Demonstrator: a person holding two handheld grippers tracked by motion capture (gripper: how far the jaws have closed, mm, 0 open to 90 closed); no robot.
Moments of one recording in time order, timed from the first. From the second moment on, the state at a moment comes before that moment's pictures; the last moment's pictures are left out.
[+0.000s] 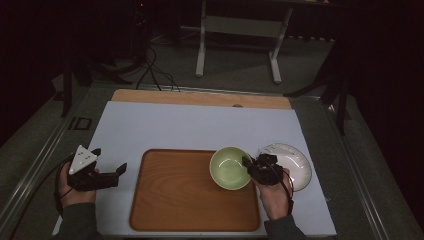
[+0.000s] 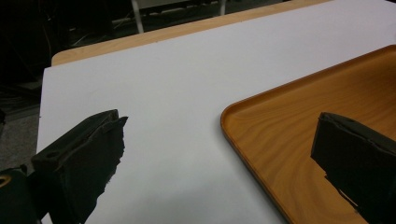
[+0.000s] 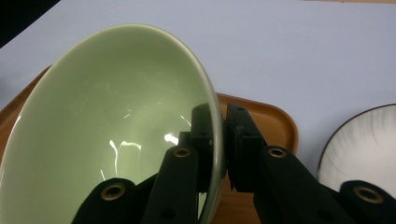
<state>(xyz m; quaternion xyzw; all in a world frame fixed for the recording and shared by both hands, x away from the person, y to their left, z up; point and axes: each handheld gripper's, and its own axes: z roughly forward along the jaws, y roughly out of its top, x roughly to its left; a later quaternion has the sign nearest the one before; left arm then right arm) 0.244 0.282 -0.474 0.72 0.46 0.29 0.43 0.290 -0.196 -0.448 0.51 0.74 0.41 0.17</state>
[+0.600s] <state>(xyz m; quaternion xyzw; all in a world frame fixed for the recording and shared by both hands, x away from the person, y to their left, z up) 0.244 0.282 -0.474 0.72 0.46 0.29 0.43 0.286 -0.183 -0.449 0.49 0.75 0.41 0.16</state>
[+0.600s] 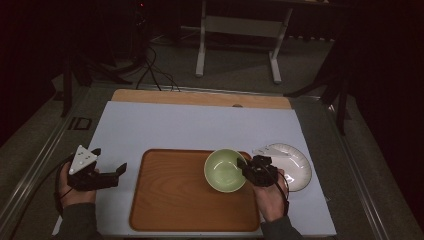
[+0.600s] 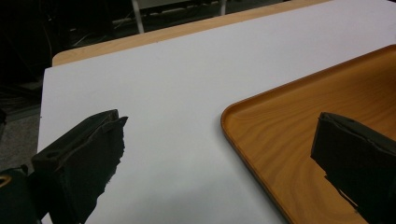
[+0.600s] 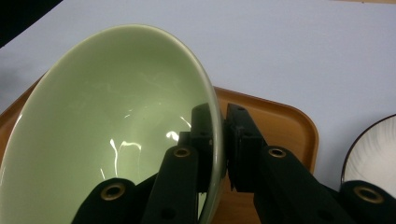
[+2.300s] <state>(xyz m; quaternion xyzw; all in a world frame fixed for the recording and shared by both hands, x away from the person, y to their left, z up) 0.243 0.282 -0.474 0.72 0.46 0.29 0.42 0.282 -0.139 -0.473 0.46 0.79 0.39 0.12</state>
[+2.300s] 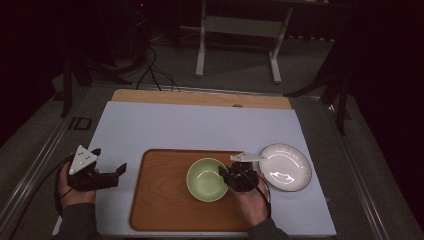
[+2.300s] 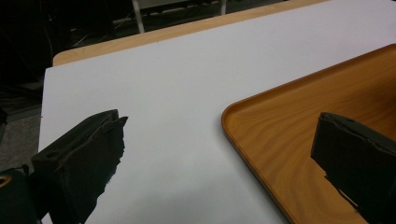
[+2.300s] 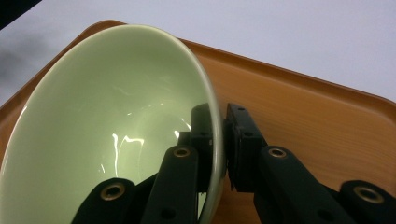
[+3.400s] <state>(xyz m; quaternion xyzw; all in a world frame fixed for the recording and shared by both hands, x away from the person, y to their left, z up) 0.243 0.282 -0.474 0.72 0.46 0.30 0.42 0.285 -0.118 -0.497 0.46 0.79 0.38 0.11</state>
